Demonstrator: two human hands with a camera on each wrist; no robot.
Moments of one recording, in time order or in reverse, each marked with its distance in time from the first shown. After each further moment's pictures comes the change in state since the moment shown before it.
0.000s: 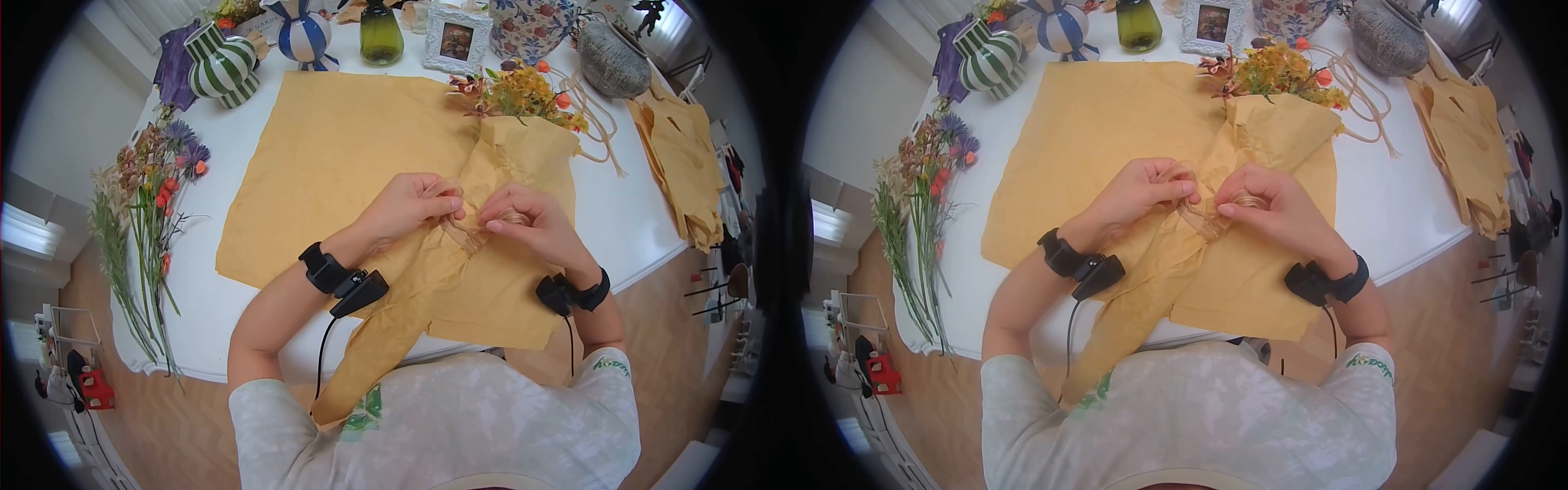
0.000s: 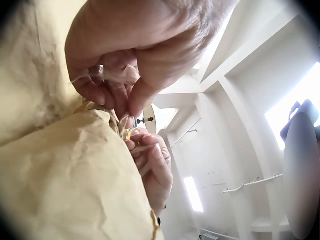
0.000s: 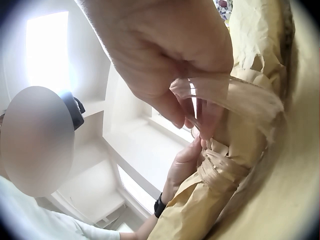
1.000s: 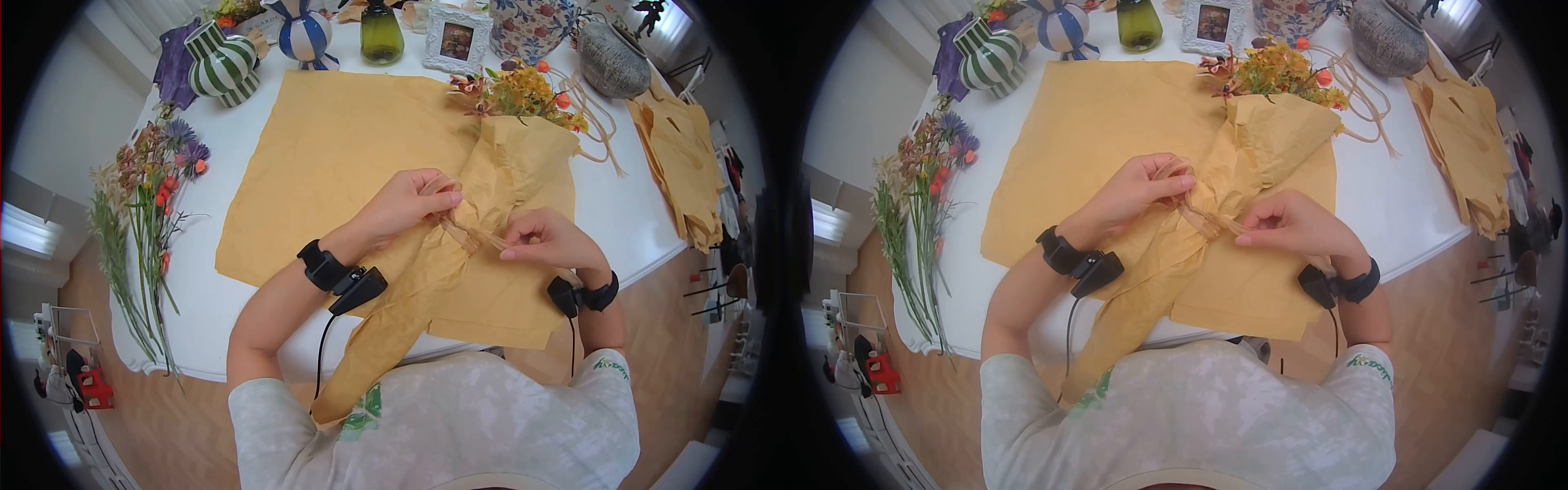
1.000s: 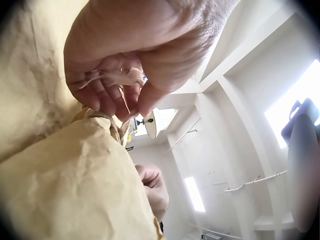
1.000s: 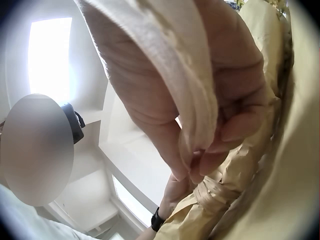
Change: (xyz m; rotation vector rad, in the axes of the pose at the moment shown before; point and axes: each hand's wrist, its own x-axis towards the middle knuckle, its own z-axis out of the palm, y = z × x) left_hand -0.002 0.002 0.000 -0.023 0.016 0.017; right_hand -0.015 -0.002 -0.017 -0.089 -0.257 0.286
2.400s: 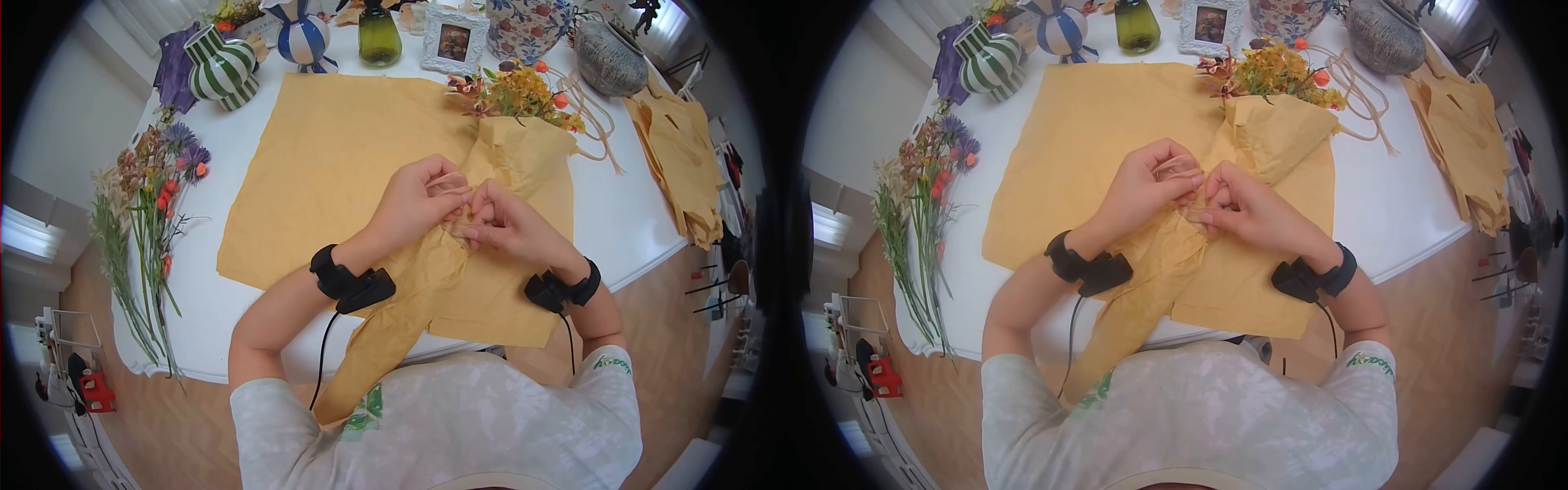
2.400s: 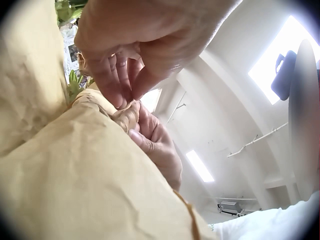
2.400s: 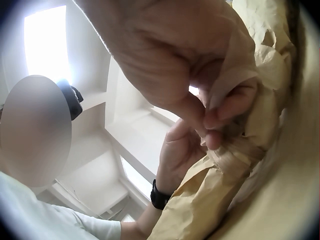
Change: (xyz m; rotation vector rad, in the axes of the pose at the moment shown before) left_hand 0.003 0.004 0.016 0.022 0.082 0.229; right_hand 0.030 -0.012 0.027 0.268 0.049 -0.125
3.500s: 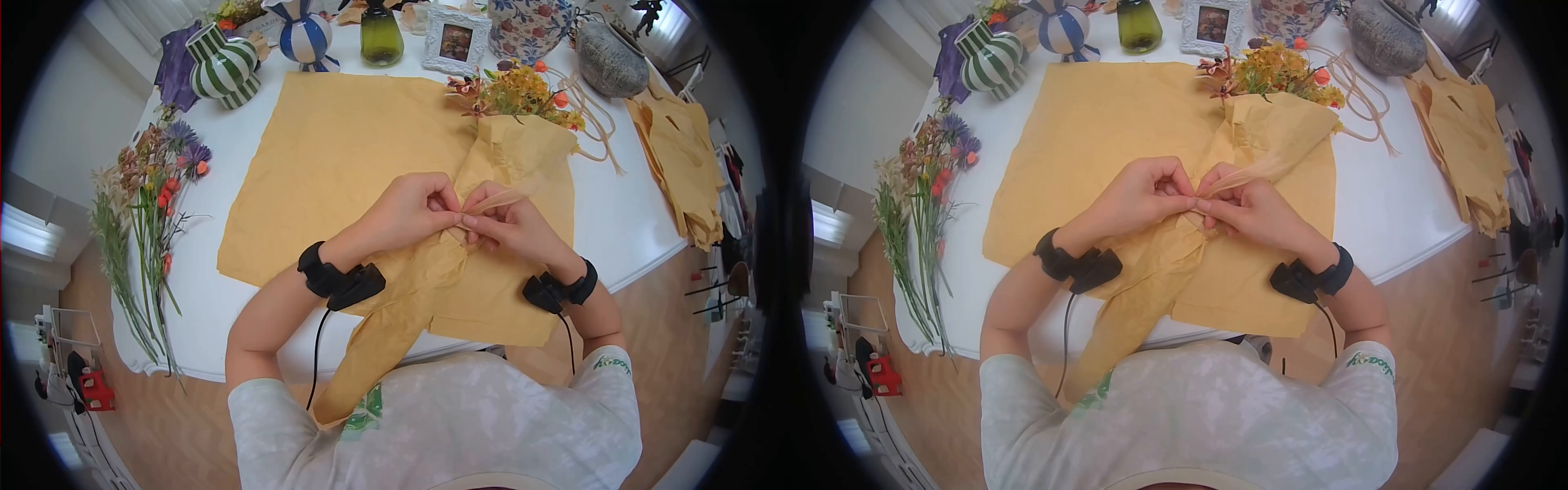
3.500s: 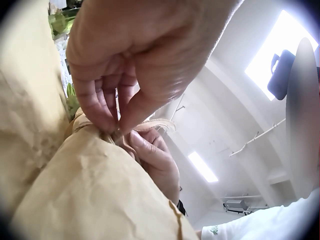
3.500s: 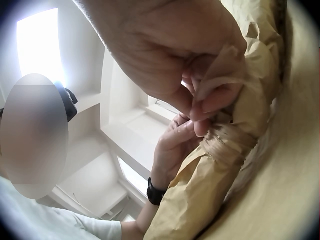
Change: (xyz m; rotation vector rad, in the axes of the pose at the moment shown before) left_hand -0.009 0.006 -0.009 0.351 -0.087 -0.062; right_hand 0.004 0.001 0.006 0.070 0.114 0.017
